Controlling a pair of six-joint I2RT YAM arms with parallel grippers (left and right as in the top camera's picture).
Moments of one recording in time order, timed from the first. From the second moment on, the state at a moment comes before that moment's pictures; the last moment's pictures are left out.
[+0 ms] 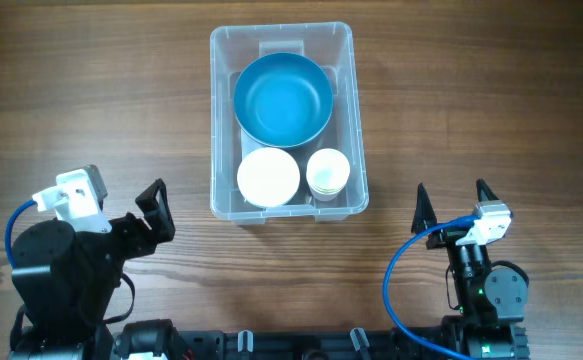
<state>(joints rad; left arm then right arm) 0.07 0.57 0.95 -0.91 0.11 -0.28 0.02 0.01 0.01 0.00 -0.07 0.04</state>
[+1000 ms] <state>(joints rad) 0.07 0.48 0.88 -0.93 0.10 -0.26 0.02 0.02 0.01 0.00 -0.06 0.04</state>
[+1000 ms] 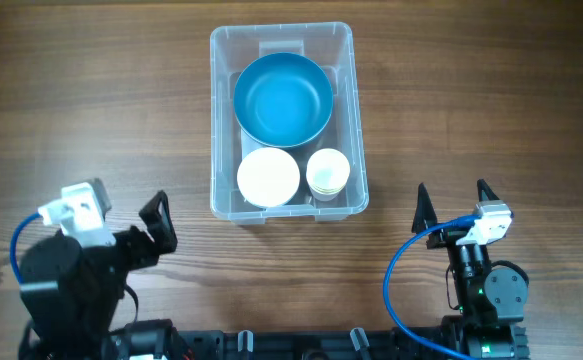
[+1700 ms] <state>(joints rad) 0.07 0.01 0.12 -0.11 0.21 0.05 0.02 0.02 0.01 0.00 -0.06 0.04</state>
